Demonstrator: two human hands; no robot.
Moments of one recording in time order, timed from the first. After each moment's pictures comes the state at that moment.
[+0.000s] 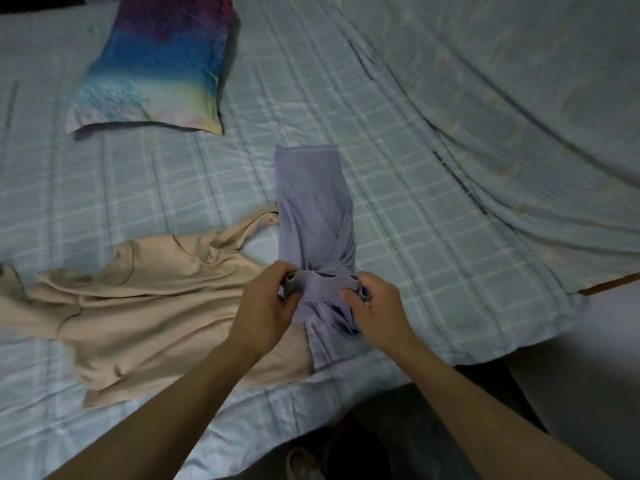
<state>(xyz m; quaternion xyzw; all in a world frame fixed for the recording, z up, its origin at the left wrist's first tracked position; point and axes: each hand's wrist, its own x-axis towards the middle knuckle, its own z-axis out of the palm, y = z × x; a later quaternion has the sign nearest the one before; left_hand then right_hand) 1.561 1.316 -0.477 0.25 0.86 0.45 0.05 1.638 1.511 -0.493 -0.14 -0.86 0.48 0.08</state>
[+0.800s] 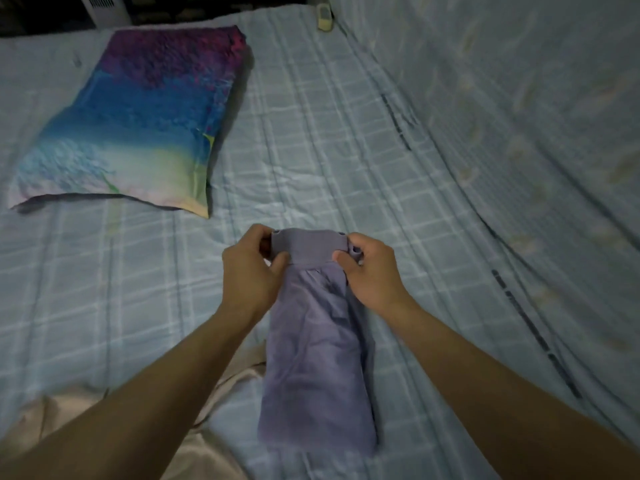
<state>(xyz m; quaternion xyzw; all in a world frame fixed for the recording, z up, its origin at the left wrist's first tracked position) 1.204 1.448 -0.500 0.08 0.88 0.47 -0.04 1.247 1.636 -0.512 -0.11 -0.86 0.50 0.06</state>
